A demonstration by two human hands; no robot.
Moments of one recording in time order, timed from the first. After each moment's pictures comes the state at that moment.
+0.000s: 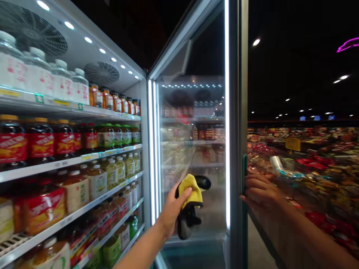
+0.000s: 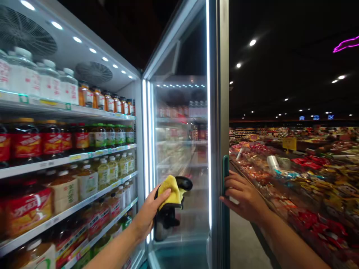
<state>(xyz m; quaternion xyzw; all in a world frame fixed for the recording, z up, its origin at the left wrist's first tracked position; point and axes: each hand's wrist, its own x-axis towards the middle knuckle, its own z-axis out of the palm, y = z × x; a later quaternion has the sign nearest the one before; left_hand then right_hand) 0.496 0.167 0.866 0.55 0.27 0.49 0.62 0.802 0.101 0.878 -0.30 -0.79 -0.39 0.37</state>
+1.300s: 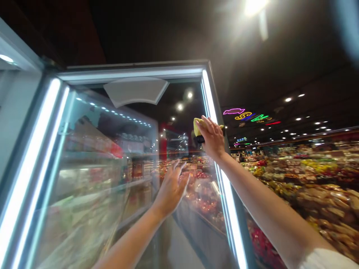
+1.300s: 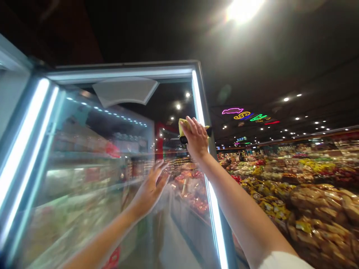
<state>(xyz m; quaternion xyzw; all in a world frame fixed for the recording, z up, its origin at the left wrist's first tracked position) 0.647 0.420 1.006 0.82 -0.06 0.53 0.23 0.807 0.292 1.115 -0.58 -0.42 -0.63 0.30</state>
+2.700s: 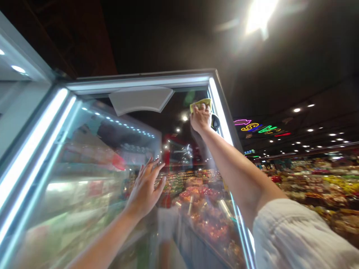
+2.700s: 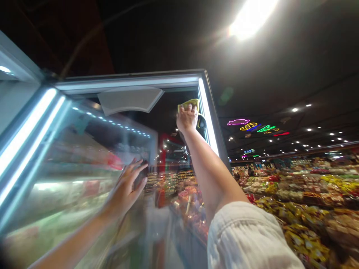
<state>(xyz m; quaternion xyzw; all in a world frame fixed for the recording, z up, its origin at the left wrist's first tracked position) 0.650 0.539 1.051 0.75 0.01 0.65 -0.12 0.811 0.373 1.268 -0.61 -0.31 -0.63 0.36</state>
